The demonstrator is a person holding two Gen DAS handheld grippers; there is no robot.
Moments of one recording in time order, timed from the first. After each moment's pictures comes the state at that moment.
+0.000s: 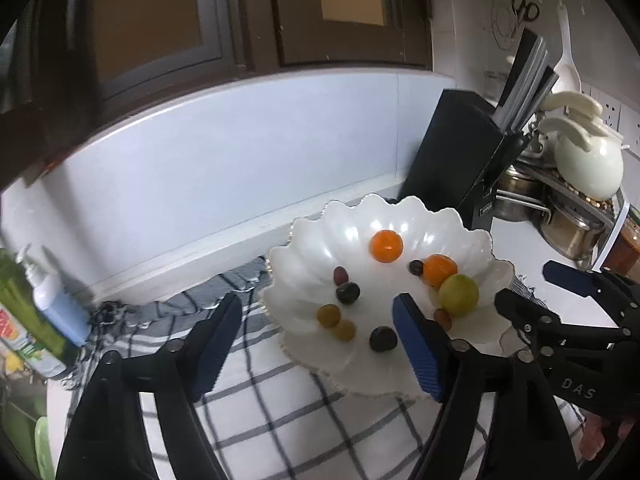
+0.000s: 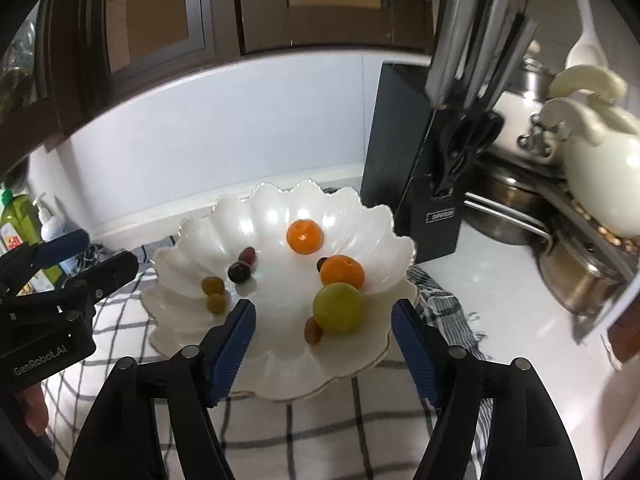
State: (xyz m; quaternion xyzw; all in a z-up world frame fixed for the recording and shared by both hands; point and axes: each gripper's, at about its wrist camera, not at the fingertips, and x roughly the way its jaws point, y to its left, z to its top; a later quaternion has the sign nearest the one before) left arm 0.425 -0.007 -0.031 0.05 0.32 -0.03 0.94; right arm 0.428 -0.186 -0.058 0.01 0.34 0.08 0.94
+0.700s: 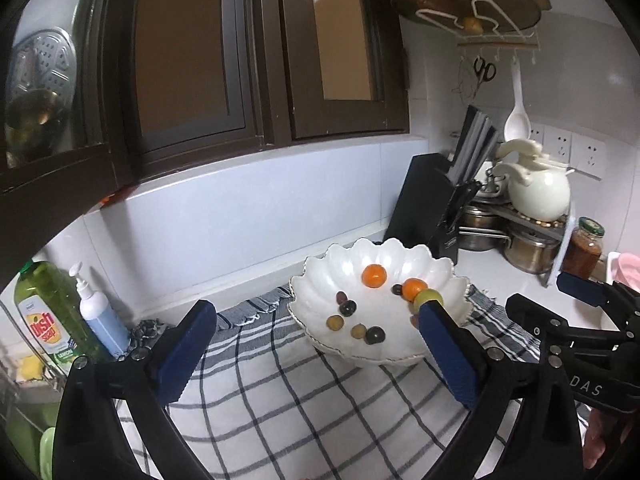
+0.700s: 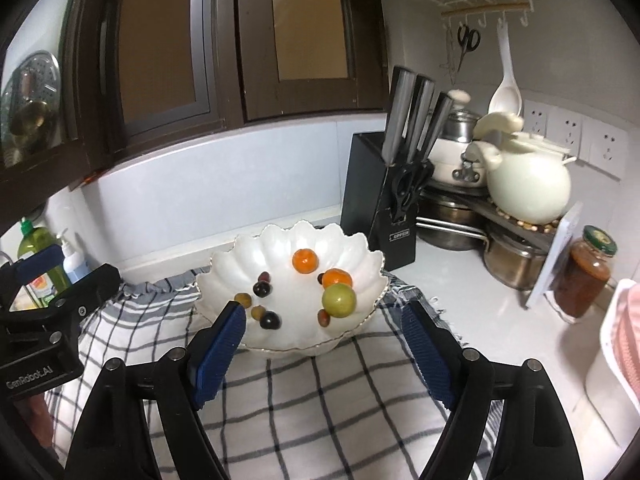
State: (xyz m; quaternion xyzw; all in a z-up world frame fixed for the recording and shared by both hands) left arm 0.317 0.021 0.024 0.05 0.23 -0.06 0.97; right arm 0.309 -0.163 -0.002 0.03 0.27 0.01 0.96
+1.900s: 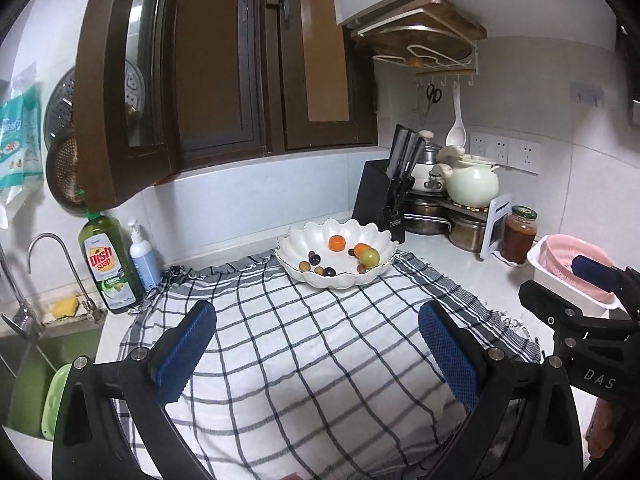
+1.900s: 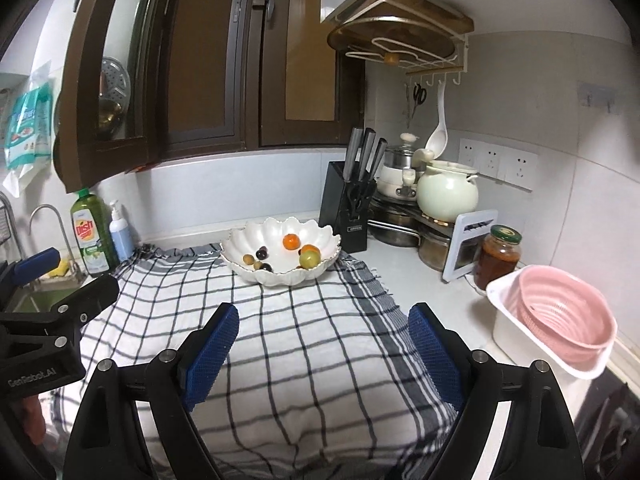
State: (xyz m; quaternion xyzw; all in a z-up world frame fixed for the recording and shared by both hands) left arm 0.083 -0.016 0.042 0.04 0.21 -0.05 0.98; right arm 0.074 -0.193 0.033 -0.01 0.22 0.00 0.98
